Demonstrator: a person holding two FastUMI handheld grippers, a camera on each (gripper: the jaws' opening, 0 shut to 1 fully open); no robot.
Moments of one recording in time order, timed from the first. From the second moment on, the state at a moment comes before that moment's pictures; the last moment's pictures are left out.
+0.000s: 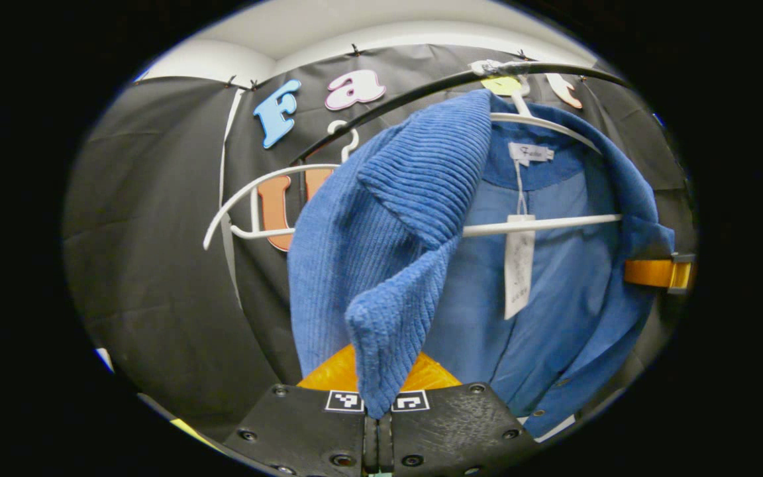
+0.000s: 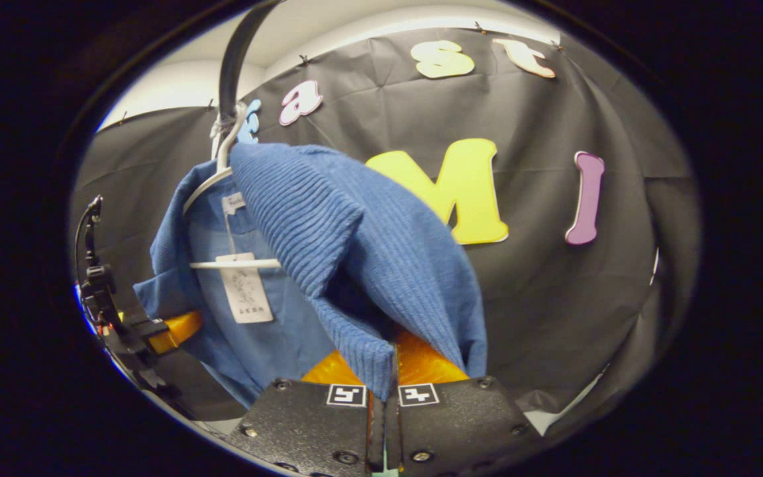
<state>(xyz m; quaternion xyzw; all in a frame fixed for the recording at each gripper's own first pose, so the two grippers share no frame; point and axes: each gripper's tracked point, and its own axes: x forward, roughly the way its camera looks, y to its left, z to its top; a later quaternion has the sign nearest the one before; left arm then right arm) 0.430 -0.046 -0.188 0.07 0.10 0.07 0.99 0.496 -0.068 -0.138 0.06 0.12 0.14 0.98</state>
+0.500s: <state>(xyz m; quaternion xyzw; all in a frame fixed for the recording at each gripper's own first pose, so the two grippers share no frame) 0.431 -0.017 -0.155 0.08 0.08 0.10 0.99 0.501 -0.110 -0.093 0.09 0.08 0.11 0.99</state>
